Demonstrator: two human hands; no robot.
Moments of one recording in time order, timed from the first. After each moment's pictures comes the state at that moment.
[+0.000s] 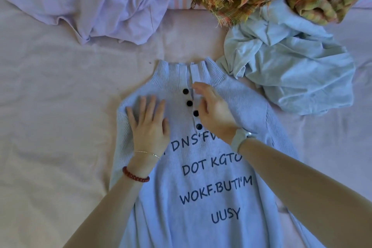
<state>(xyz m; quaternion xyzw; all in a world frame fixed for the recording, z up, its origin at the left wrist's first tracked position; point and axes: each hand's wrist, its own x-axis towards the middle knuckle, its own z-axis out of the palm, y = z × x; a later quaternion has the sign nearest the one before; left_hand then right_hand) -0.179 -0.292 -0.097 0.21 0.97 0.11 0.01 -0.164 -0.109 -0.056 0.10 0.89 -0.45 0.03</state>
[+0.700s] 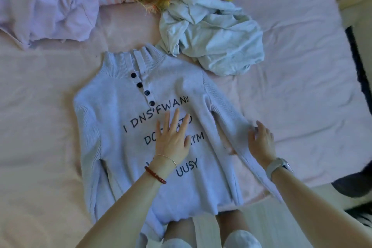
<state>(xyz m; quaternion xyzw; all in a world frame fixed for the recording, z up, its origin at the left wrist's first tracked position) -0.047 -0.212 -0.054 0.38 0.90 0.11 0.21 0.106 -0.002 -0.053 0.54 0.79 -0.24 0.15</state>
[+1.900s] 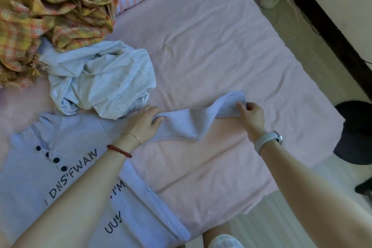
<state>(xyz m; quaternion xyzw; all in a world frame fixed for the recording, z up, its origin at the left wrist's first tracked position) -0.054 0.056 -0.031 0.47 0.83 0.09 0.30 0.176 0.238 -0.057 0.66 0.55 -0.50 -0.08</state>
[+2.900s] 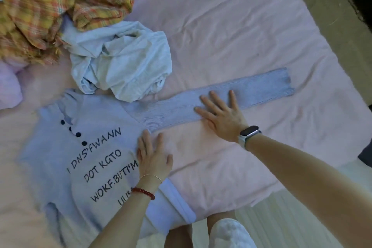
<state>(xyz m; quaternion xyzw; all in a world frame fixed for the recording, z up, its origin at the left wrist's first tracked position) 0.046 -0.045 -0.057 0.24 0.91 -0.07 0.34 0.140 0.190 -0.088 0.07 0.98 -0.08 0.14</state>
